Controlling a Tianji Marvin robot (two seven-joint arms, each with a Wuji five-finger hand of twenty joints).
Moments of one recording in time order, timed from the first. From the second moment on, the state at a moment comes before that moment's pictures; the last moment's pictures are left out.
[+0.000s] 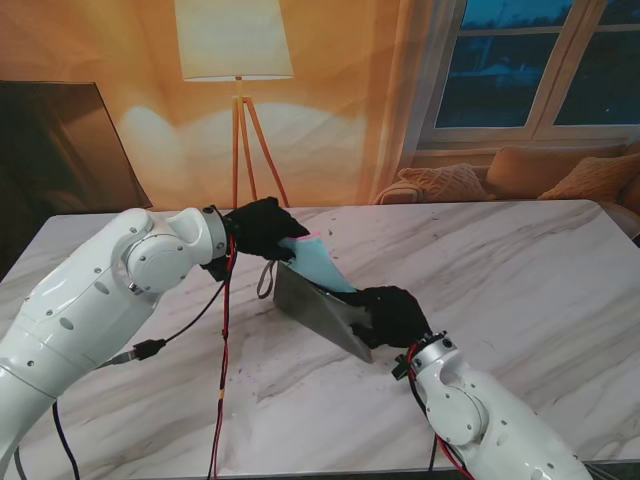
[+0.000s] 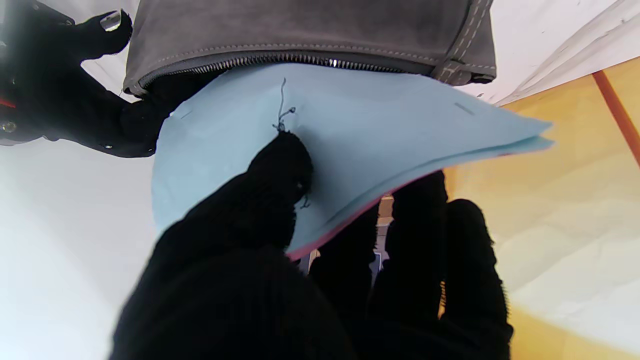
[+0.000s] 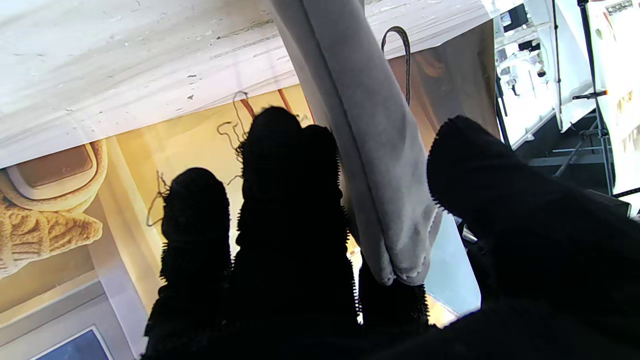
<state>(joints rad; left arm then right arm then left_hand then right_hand) 0.88 -1.03 -0.87 -1.43 0.66 -0.38 -0.40 -1.45 -1.14 1.05 -1.39 -0.80 -0.26 -0.40 1.02 -0.40 0.56 -0.21 0.74 -0.05 0.84 0.63 0.99 0.20 0.81 0.97 0.67 0.34 0.96 0.96 0.08 0.28 1.16 0.75 0.49 -0.67 1.15 -0.28 0.69 -0.14 0.85 0.48 0.83 0.04 0.76 0.63 0.97 -0.05 1.03 0.54 0.46 0.05 1.39 0.71</state>
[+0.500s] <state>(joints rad) 0.89 -1.03 -0.88 -1.44 0.67 -0.38 -0.41 -1.49 -1.15 1.08 -1.44 -0.78 -0.26 -0.44 1.02 -0.40 0.56 -0.21 0.74 -0.05 0.84 0.64 0.99 0.20 0.83 0.98 0.67 0.34 0.97 0.97 0.08 0.28 1.16 0.75 0.49 -0.68 1.18 -0.26 0.58 -0.08 0.87 0.67 0.85 0.05 0.82 0.69 0.99 -0.05 1.04 0.54 0.50 0.05 1.41 0.71</state>
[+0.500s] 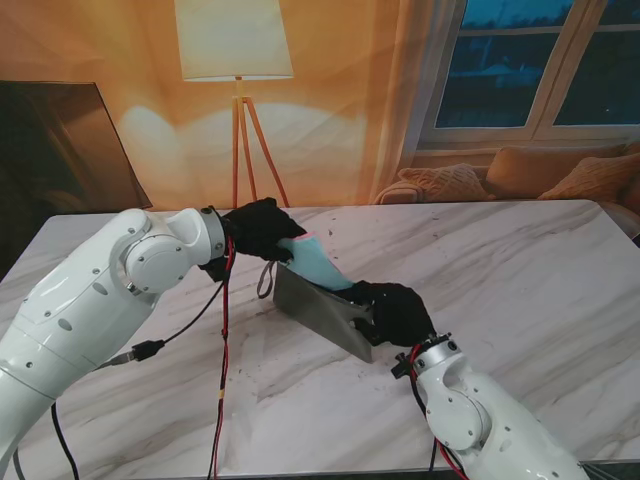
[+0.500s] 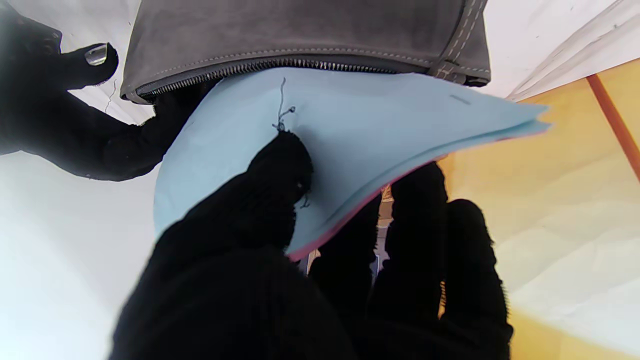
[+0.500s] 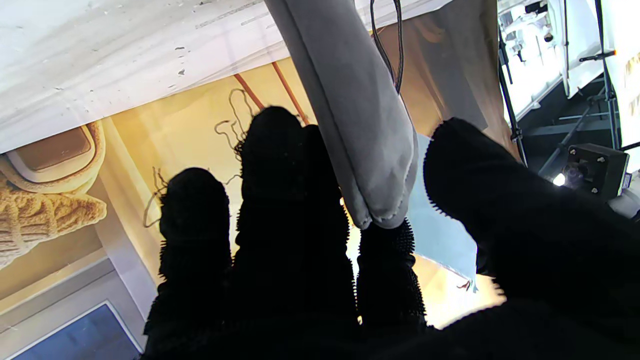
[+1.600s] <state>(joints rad) 0.84 -1.03 -0.82 -1.43 0.69 -0.39 -0.46 -1.52 -1.16 1.10 -1.47 -0.73 -0.25 -0.42 0.87 -0.47 0.74 -0.18 0.74 -0.04 0.91 0.54 0.96 0.17 0.95 1.07 0.65 0.33 1.01 1.03 0.06 0.27 1.14 0.75 0.48 -0.68 1.18 -0.23 0.46 -0.10 0.81 0.68 0.89 0.04 0.84 0.66 1.04 -0.05 1.10 0.54 0.53 0.05 1.47 0.70</state>
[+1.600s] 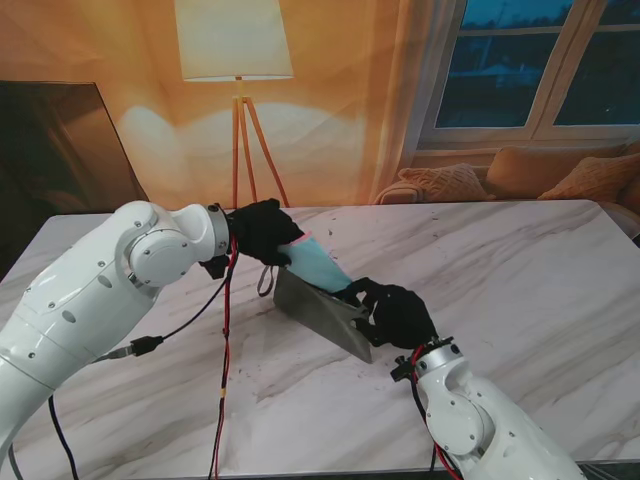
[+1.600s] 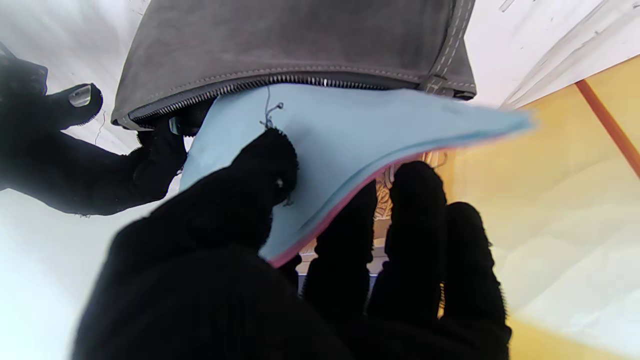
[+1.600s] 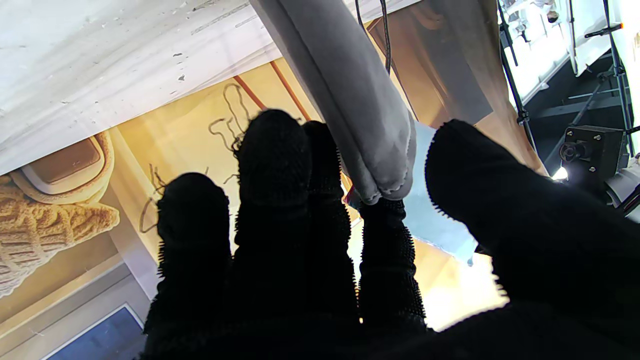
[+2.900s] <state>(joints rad) 0.82 -1.02 -0.81 -1.44 0.72 -0.33 -0.49 -1.53 -1.16 1.09 -1.47 -0.75 -0.20 -0.49 0.91 -0.45 0.68 -0.18 0.74 -0.05 0.89 0.65 0.88 0.14 0.78 1.09 0.57 0.32 0.90 0.97 0.04 0.26 1.11 0.75 0.45 -0.68 1.18 -0.17 0.33 0.02 0.70 0.63 0.78 0.02 0.84 0.62 1.02 -0.05 1.09 0.54 0.51 0.06 1.45 0.70</state>
